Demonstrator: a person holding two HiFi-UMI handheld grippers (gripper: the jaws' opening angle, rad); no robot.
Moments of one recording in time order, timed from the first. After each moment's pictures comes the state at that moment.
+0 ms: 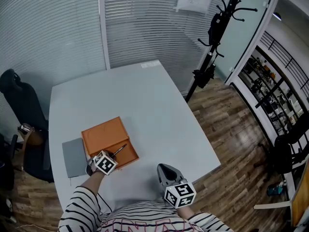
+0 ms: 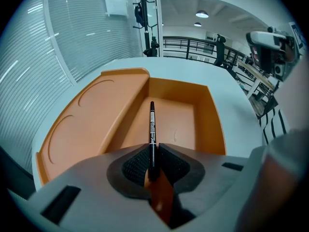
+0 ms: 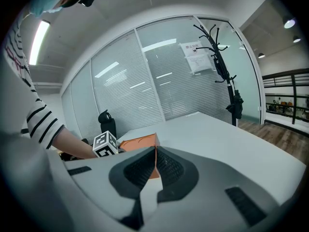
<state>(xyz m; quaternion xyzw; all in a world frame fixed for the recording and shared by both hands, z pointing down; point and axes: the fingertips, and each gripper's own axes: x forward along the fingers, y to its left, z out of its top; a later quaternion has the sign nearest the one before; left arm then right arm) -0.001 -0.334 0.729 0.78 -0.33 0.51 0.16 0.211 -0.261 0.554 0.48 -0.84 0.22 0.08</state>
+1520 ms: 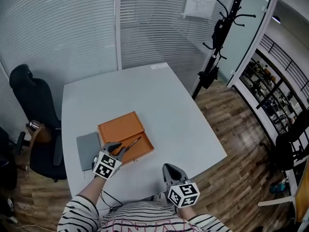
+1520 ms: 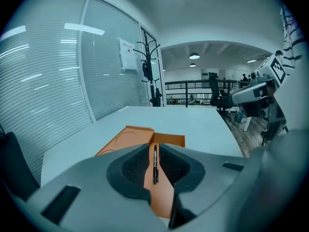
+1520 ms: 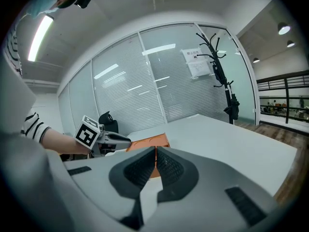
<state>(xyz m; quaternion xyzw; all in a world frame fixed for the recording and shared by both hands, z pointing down) -0.022 -0.297 0.580 0.87 -0.39 0.30 0.05 0.156 -0.198 0.535 0.51 -0.83 0.21 0.06</state>
